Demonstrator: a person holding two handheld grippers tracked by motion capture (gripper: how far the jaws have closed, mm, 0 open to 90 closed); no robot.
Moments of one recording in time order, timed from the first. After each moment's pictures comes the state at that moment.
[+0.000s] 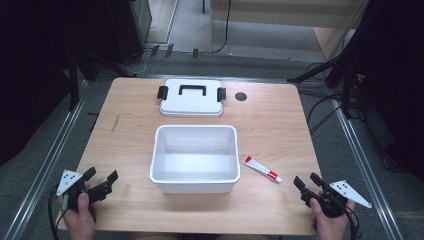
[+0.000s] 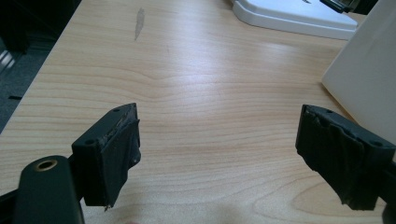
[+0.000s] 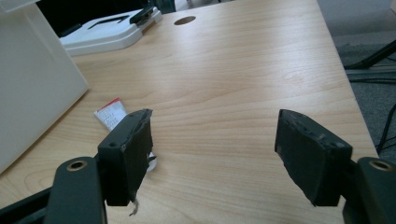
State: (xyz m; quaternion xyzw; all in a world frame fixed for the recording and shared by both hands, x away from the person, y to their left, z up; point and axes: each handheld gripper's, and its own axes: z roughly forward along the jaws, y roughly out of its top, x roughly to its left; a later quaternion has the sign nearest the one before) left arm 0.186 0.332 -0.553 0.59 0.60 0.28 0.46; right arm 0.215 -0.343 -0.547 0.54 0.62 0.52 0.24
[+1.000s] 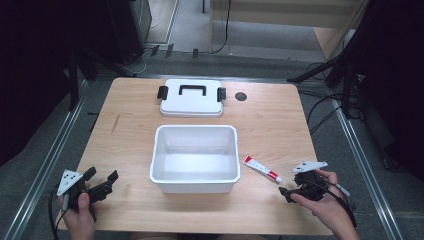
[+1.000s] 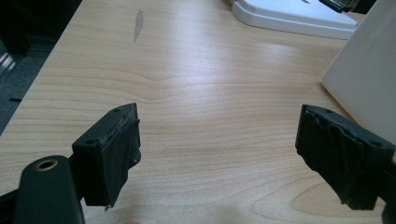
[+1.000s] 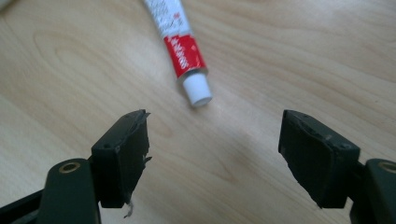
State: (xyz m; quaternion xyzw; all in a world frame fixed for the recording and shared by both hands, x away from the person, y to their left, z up) left arm 0.186 0.332 -0.553 0.60 0.60 0.28 0.46; right arm 0.254 -0.285 -0.500 0.43 0.87 0.22 0.13
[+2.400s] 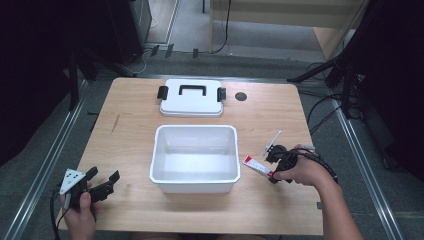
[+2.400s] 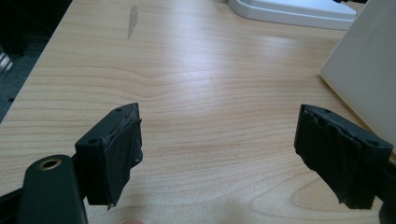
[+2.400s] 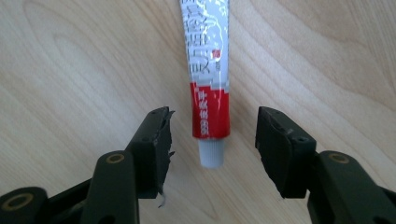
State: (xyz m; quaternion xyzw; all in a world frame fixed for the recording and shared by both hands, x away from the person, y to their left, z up) left arm 0.188 0.329 -0.553 0.61 0.59 0.27 0.45; right arm 0.334 -0.220 -0.491 0.33 0.94 0.02 0.01
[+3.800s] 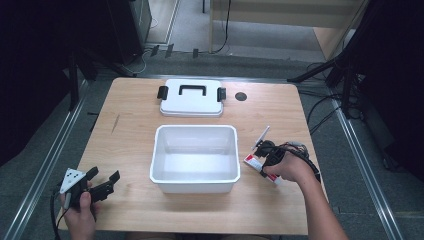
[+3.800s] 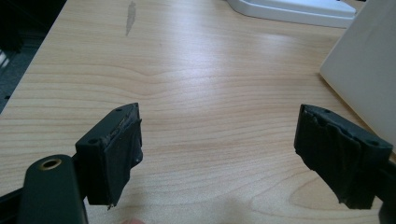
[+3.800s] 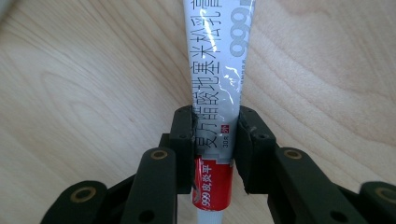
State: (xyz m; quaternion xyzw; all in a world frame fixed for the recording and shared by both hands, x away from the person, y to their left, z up) left arm 0.189 0.330 -0.553 0.61 0.59 0.27 0.45; right arm 0.351 -0.192 -0.498 0.36 0.93 0.03 -0.01
